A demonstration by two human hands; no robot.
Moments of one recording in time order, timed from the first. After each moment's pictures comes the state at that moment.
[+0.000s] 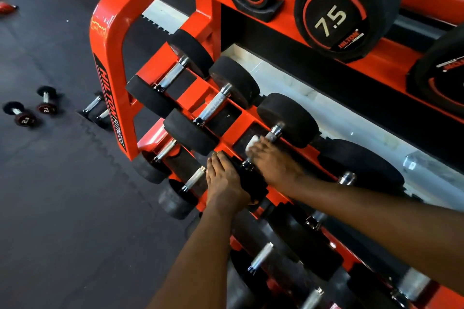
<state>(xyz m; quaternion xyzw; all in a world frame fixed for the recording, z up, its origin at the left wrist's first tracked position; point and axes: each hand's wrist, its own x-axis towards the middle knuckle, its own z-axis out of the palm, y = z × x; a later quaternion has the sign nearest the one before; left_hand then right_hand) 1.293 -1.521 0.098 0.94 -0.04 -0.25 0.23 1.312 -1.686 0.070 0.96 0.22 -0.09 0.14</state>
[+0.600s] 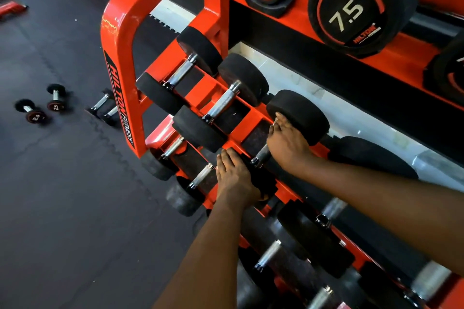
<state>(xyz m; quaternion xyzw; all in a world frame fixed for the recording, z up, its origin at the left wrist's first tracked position) 1.296 -1.520 0.108 0.94 -0.04 -0.28 0.20 1.338 -1.674 0.094 0.95 0.05 -0.15 0.26</state>
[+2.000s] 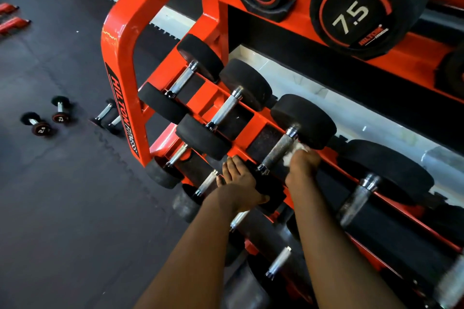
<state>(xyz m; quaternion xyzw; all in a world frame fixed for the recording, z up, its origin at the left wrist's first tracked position) 1.321 -1.510 0.123 0.89 -0.09 -0.42 0.12 1.315 -1.652 0.073 0.49 -0.54 0.09 -0.68</state>
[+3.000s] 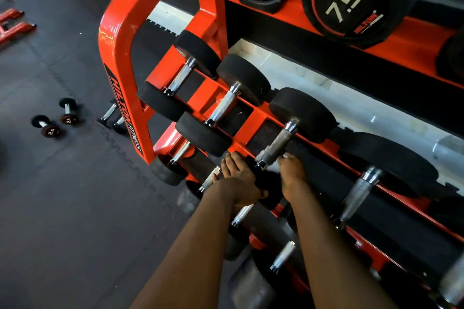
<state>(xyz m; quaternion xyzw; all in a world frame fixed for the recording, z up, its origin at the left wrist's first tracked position) 1.324 -1.515 0.127 0.89 -0.10 -0.44 0.06 1.325 -1.648 0.045 0.52 -0.47 -0.06 -0.71</state>
